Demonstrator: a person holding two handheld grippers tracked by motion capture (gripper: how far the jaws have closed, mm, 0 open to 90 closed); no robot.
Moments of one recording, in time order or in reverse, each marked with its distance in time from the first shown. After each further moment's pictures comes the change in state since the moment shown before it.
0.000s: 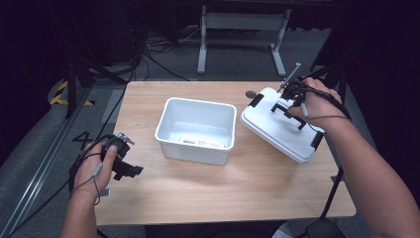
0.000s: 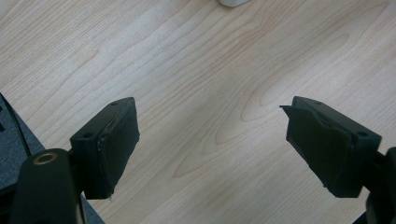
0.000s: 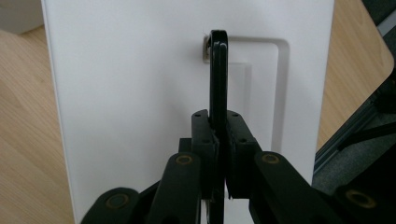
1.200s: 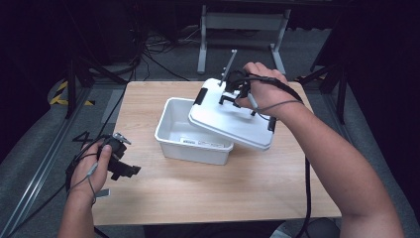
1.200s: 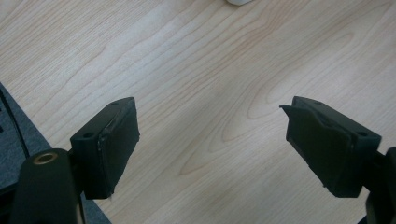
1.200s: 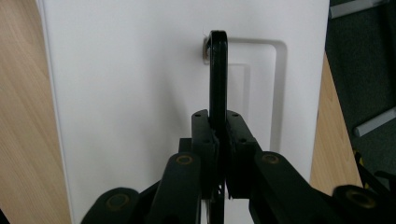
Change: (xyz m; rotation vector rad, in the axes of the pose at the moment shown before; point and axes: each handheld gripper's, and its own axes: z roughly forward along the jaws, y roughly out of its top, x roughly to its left) left arm 0.008 -0.005 0.000 -0.014 -0.005 -0.002; right arm 0.092 0.122 -0.043 -0.097 0.016 -0.331
